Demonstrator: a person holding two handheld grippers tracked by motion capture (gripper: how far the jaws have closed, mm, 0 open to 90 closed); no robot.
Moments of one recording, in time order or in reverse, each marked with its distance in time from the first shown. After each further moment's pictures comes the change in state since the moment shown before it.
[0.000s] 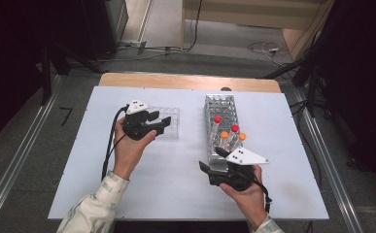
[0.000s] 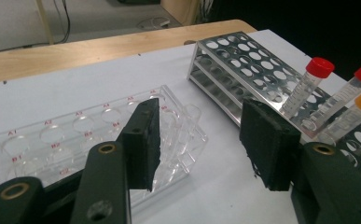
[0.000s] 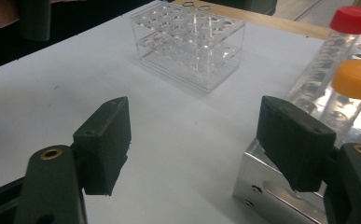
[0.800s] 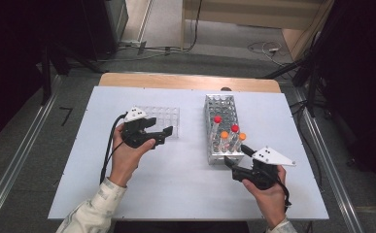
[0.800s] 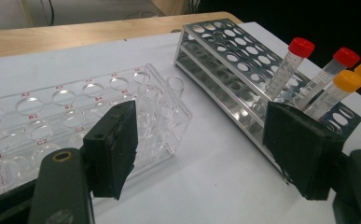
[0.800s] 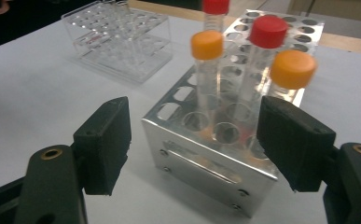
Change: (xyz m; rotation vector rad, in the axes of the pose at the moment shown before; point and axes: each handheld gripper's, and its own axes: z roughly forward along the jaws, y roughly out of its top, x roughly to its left) left arm -0.004 -0.015 -0.004 0.014 -0.040 -0.003; right arm -0.045 -0.017 -0.032 -0.020 -0.158 0.062
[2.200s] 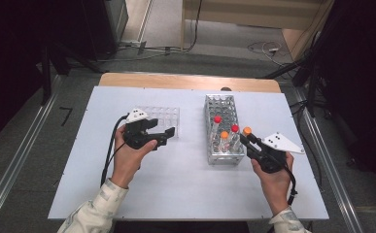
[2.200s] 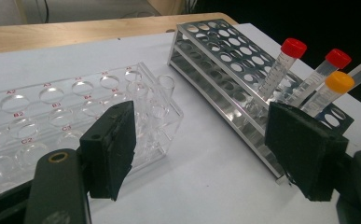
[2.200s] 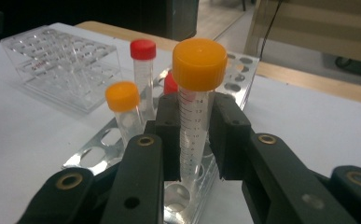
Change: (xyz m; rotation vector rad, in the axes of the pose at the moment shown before) left arm -0.004 -0.002 0.002 -0.002 -0.016 -0.017; right arm -0.031 0.024 0.005 -0.080 -0.120 -0.048
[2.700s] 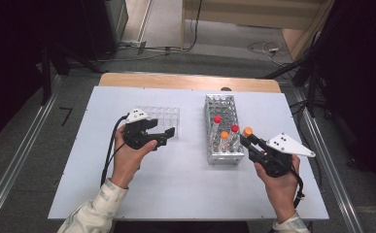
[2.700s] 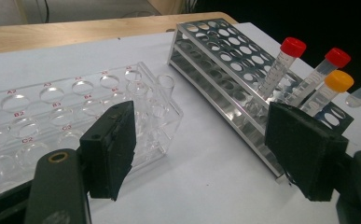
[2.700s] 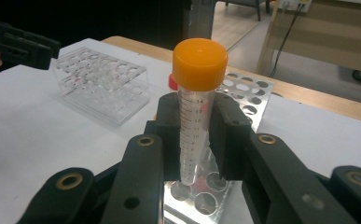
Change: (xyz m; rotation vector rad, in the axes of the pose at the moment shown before) left arm 0.000 0.000 -0.001 0.005 0.000 0.007; right arm 0.015 0.022 -0.027 -0.018 0.067 -0.012
